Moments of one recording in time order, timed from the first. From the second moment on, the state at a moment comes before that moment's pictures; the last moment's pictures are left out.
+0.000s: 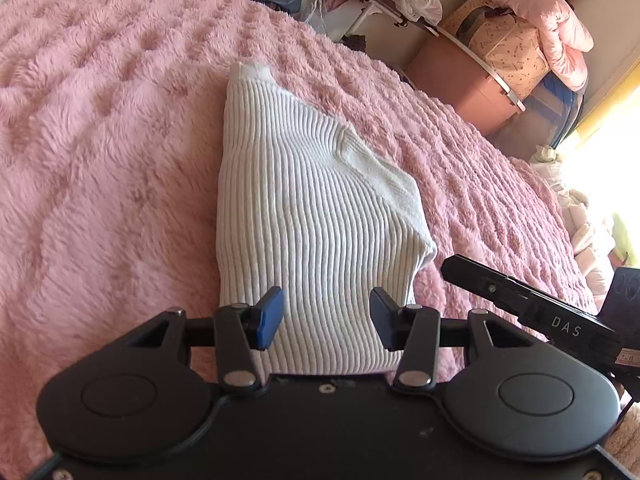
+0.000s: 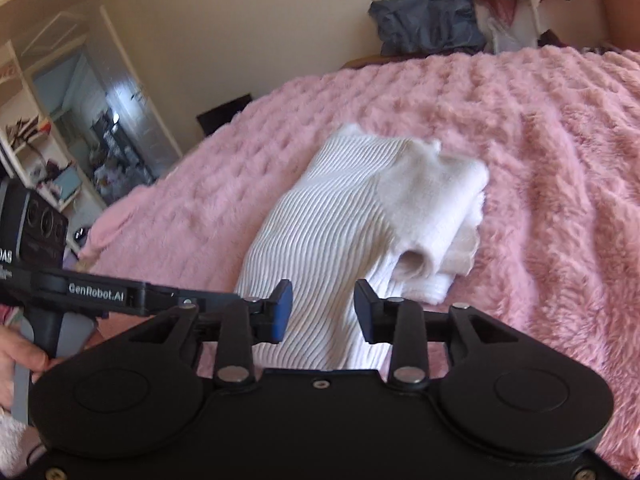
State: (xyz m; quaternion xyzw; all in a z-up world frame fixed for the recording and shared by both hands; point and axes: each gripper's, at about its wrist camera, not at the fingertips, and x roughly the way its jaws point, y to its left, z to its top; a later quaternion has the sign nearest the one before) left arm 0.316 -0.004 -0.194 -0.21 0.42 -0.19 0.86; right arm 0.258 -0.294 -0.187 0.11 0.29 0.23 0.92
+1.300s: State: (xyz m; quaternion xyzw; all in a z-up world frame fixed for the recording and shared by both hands) left arm 0.393 0.100 -0.228 -0.37 0.42 -0.25 0.79; right arm 0.327 -0.378 -0.251 0.38 0.40 0.27 0.79
